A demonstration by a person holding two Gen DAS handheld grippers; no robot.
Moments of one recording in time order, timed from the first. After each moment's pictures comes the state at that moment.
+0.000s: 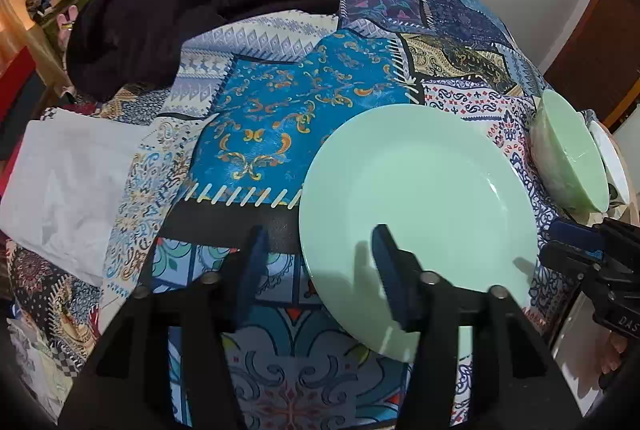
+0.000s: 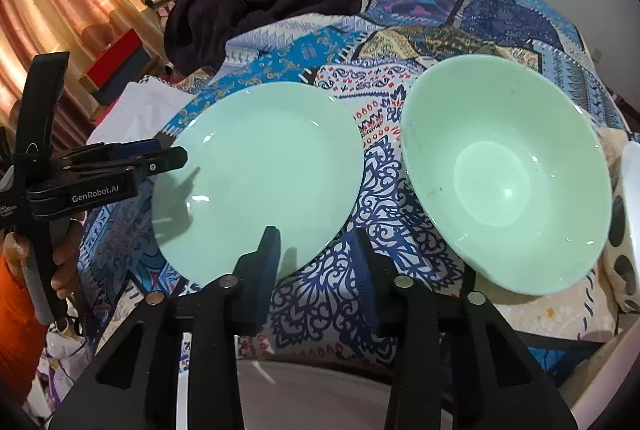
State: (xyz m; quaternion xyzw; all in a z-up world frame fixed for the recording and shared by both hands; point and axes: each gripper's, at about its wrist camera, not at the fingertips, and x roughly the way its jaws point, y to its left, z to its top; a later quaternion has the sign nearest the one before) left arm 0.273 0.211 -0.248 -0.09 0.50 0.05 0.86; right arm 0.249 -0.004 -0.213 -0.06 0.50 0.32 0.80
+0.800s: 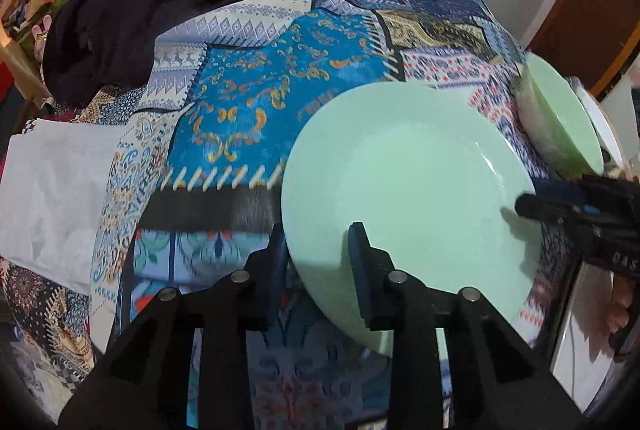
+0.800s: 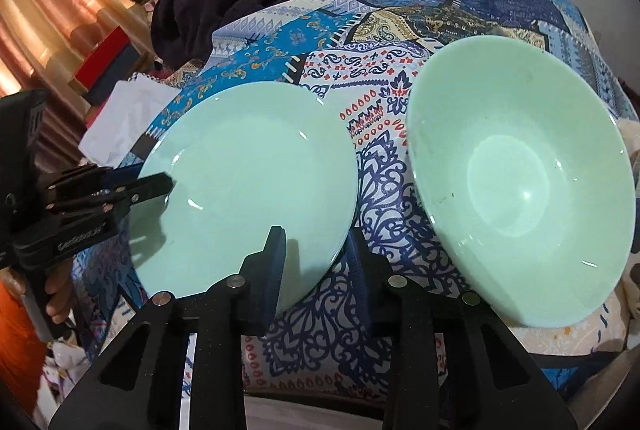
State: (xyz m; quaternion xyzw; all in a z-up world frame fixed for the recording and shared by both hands) left arm 0.262 0.202 -0.259 -0.06 0.52 0.01 0.85; right arm 0.258 0.003 -0.222 -0.06 0.52 0.30 0.79
